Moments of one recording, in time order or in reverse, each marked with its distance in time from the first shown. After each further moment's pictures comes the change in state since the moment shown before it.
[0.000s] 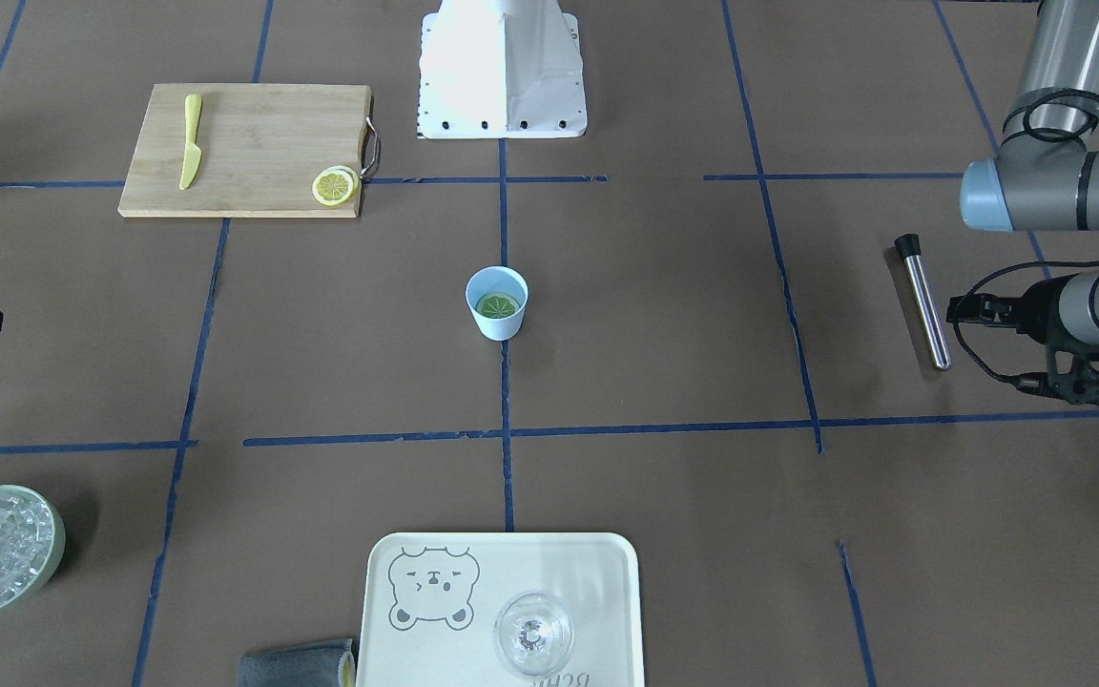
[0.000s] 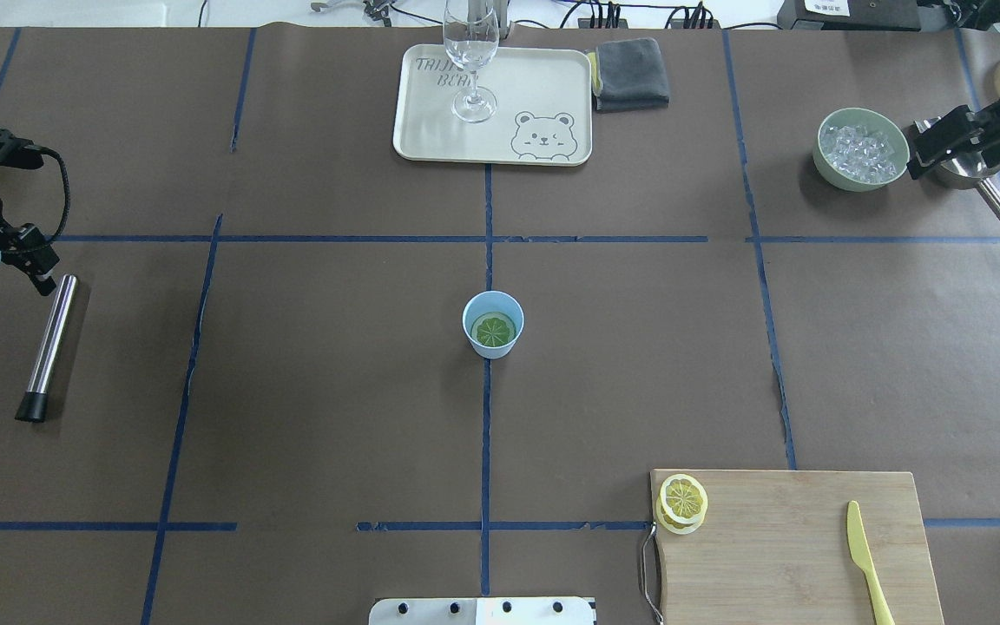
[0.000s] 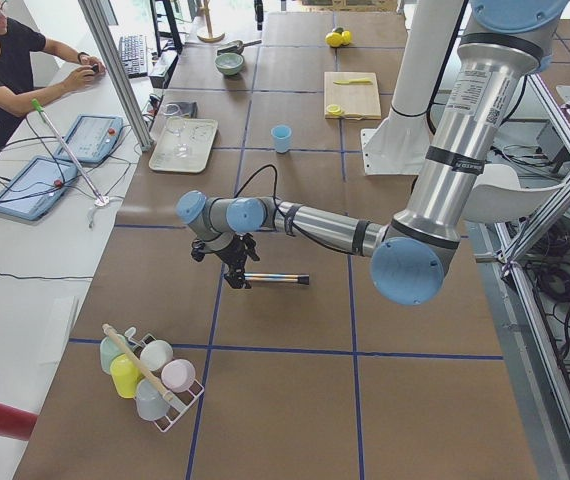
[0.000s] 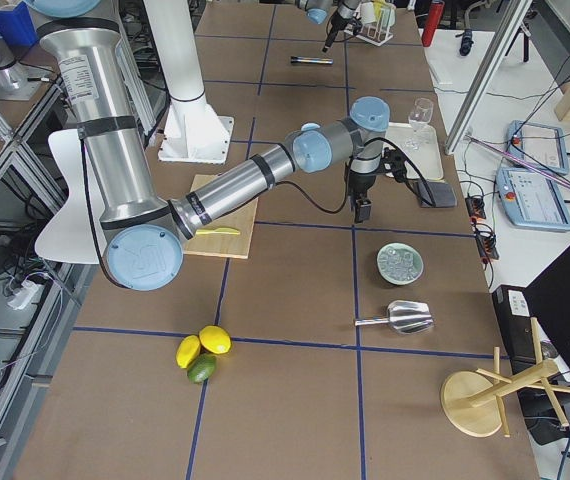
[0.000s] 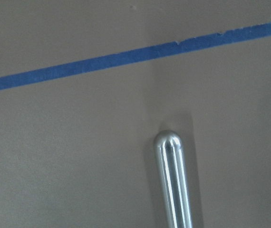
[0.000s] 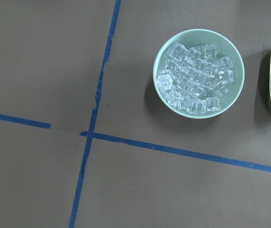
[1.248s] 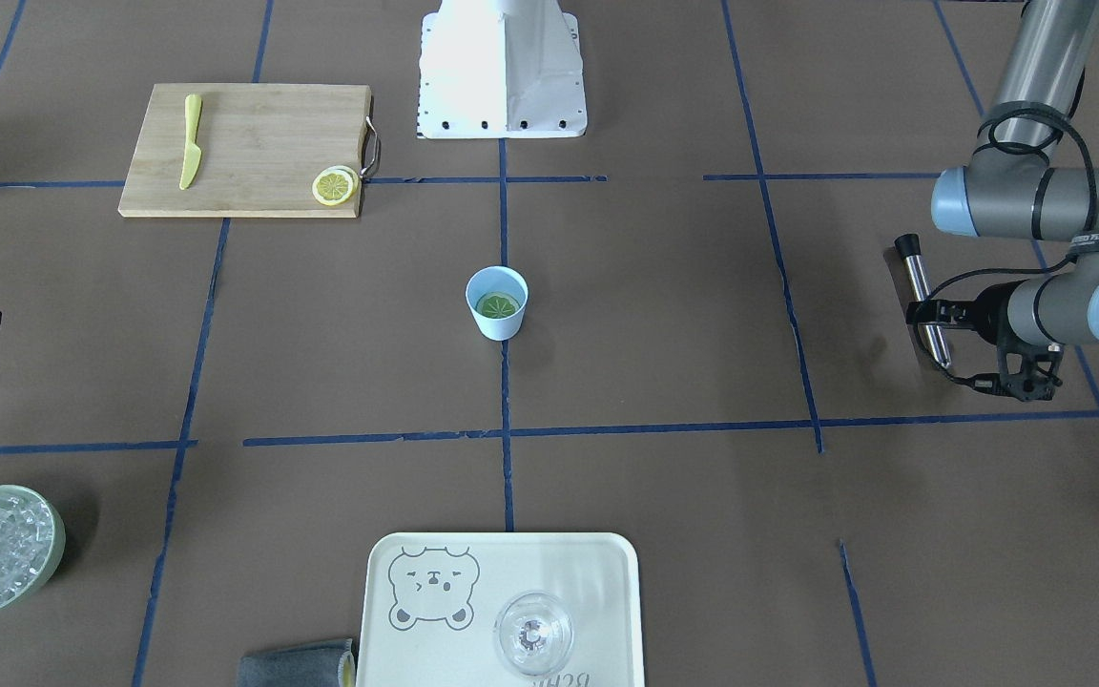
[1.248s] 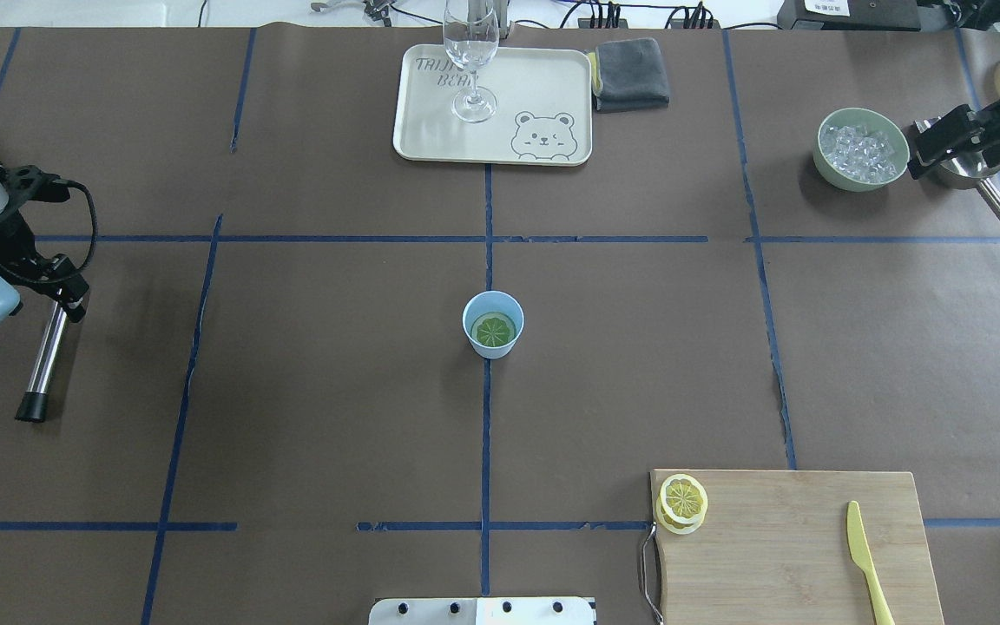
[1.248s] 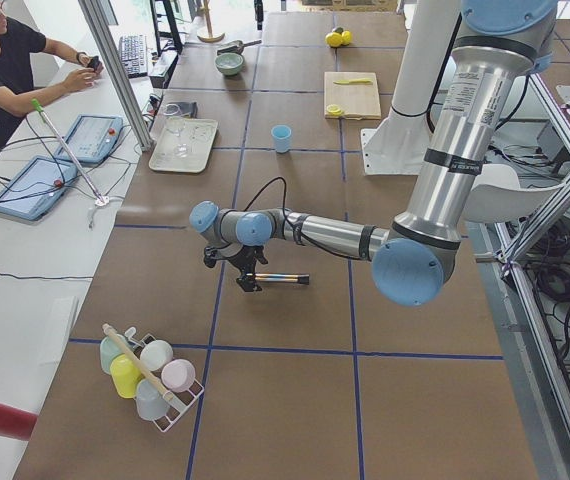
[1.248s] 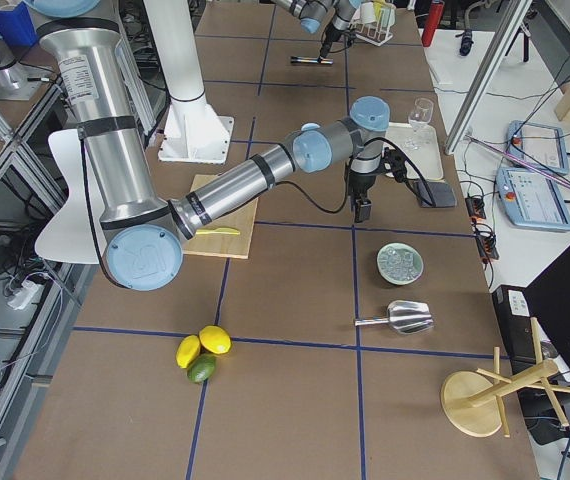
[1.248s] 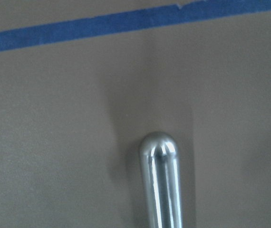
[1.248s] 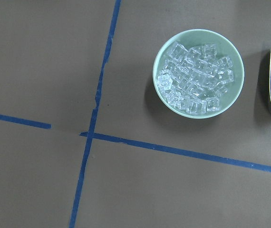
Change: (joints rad) left arm 0.070 0.031 0.044 -0.153 -0.024 -0.138; right arm 0.001 0.000 0.001 0.000 0.001 0.001
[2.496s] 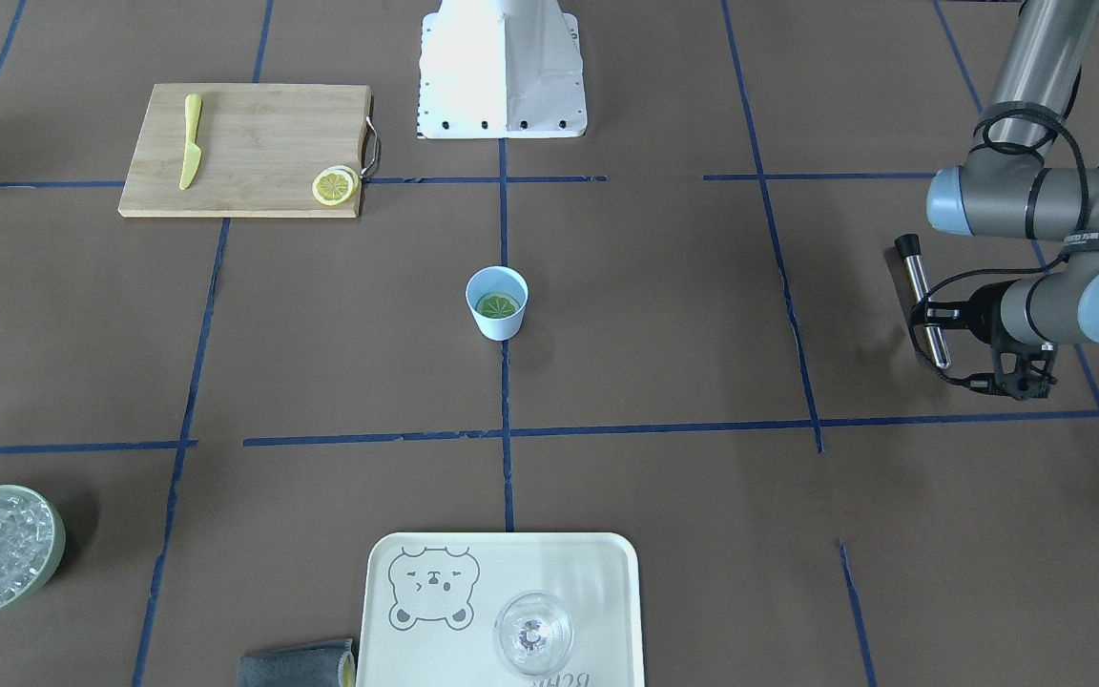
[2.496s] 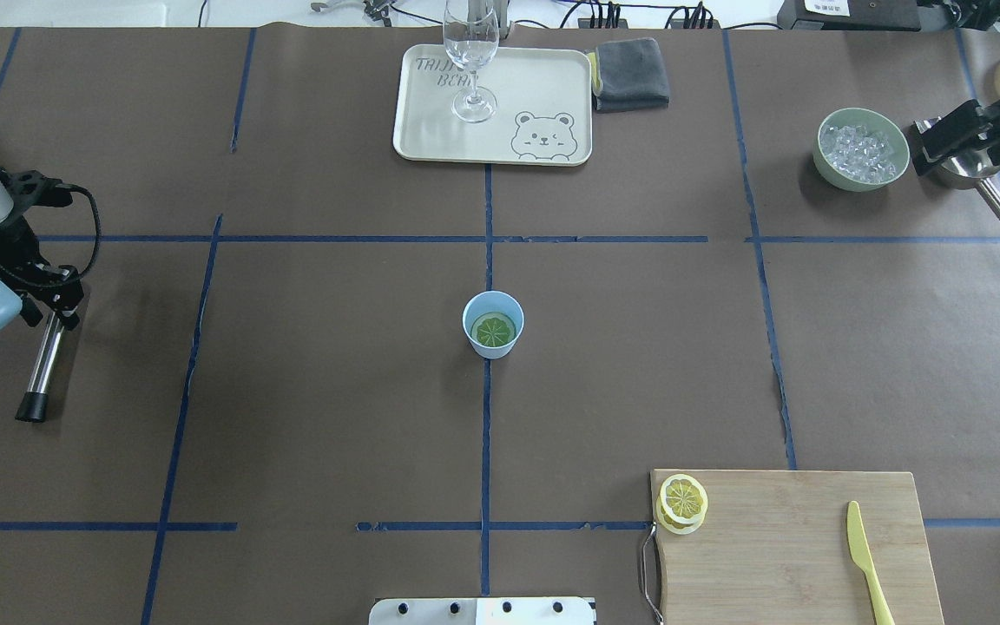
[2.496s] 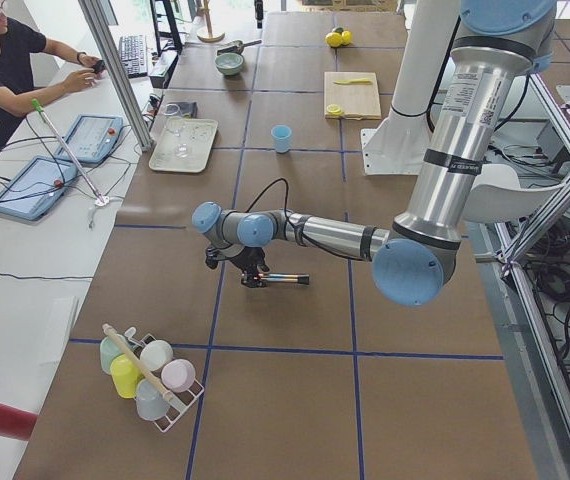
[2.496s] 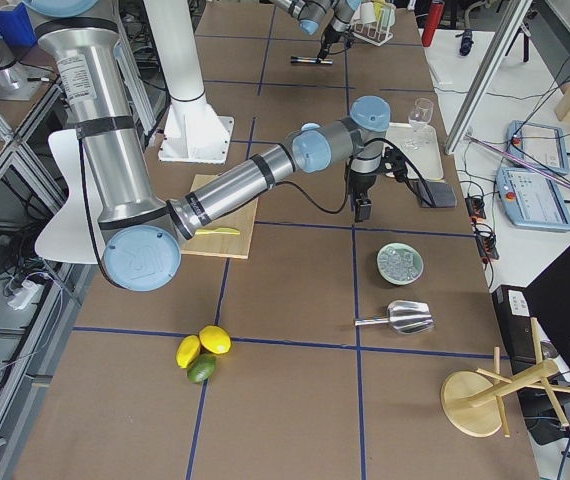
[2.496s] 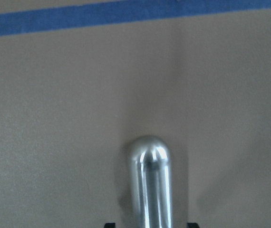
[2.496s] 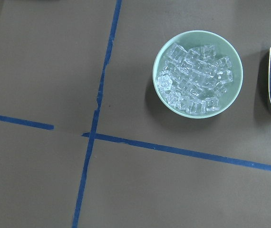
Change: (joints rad) left arm 0.012 0.004 0.001 -0.013 0.001 -0.041; right arm 0.014 -0.003 0.003 0.000 0.018 0.000
